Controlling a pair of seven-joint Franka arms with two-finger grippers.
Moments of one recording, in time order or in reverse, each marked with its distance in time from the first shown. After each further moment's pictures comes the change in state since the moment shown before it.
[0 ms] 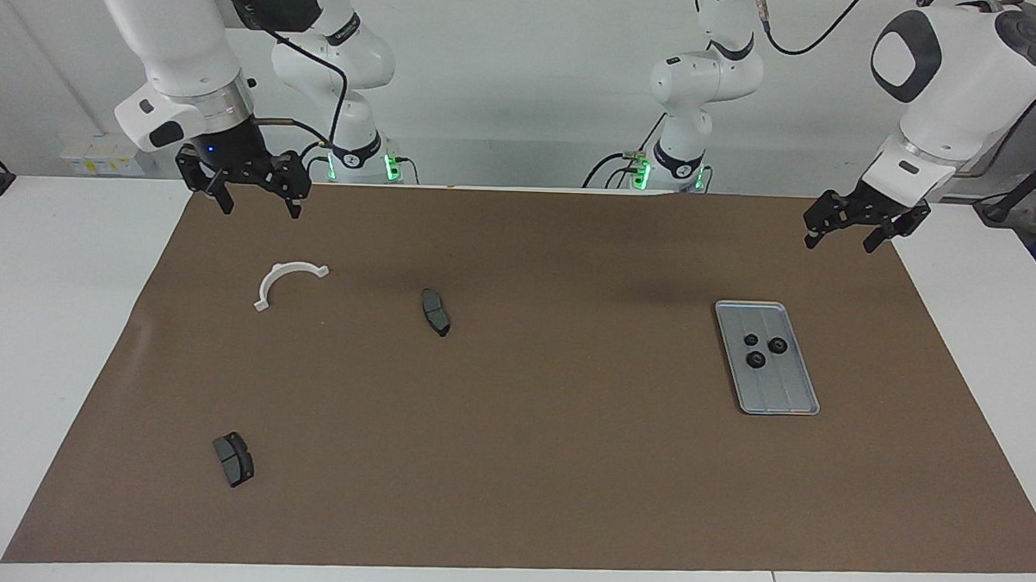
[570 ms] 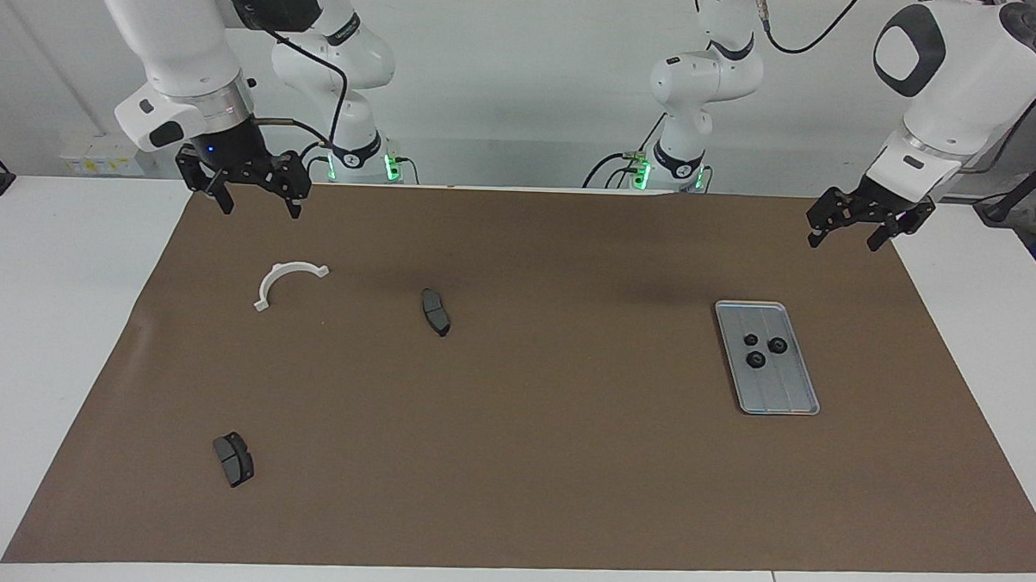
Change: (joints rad) left arm 0.001 -0.003 0.005 0.052 0.000 -0.009 -0.004; right arm 0.000 0.000 0.000 0.000 0.000 0.000 0.000
